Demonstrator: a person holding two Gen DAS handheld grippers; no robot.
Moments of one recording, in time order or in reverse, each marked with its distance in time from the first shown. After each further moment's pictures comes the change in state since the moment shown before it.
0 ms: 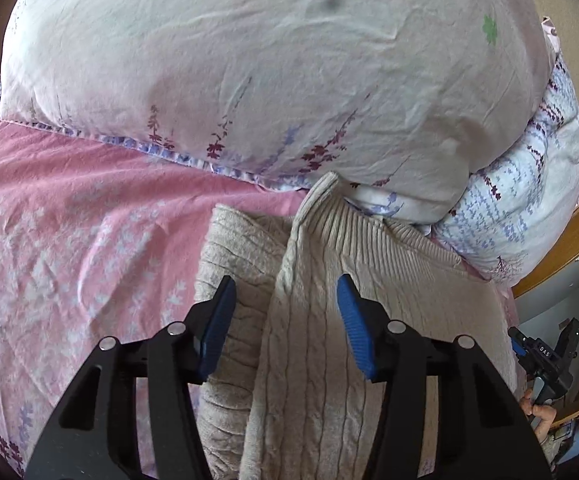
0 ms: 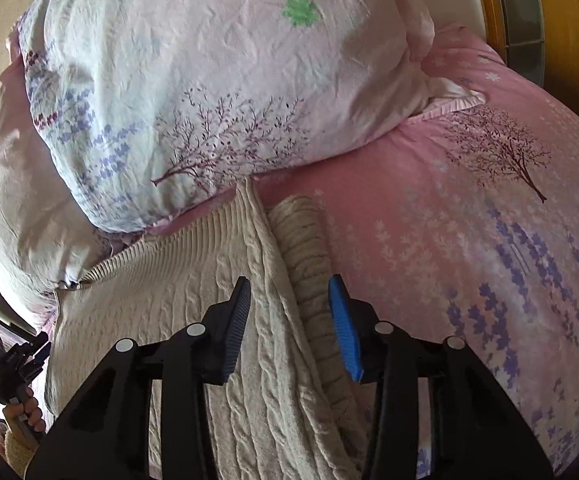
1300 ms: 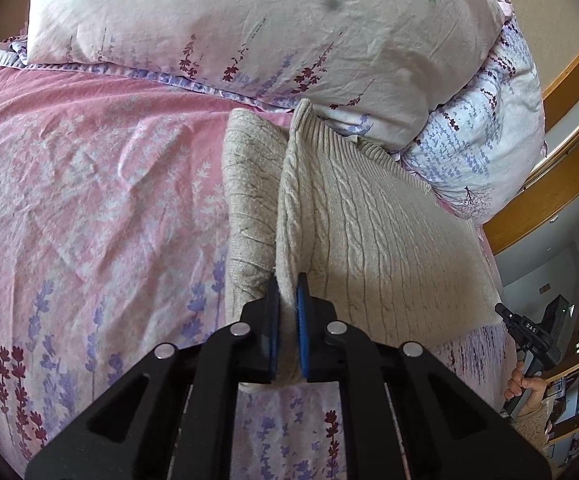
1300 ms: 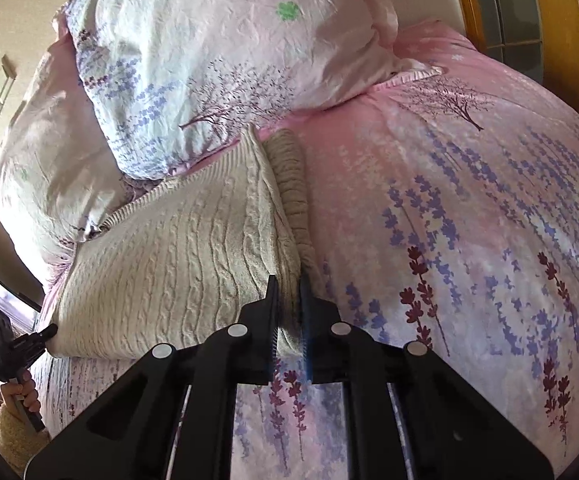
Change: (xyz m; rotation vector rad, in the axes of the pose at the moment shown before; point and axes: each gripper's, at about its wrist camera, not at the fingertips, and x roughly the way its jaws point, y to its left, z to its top) left arm -0.057 0.026 -0.059 0.065 0.085 -0.102; right arm -0.051 -0.025 -0.077 -0.029 -0.028 0.036
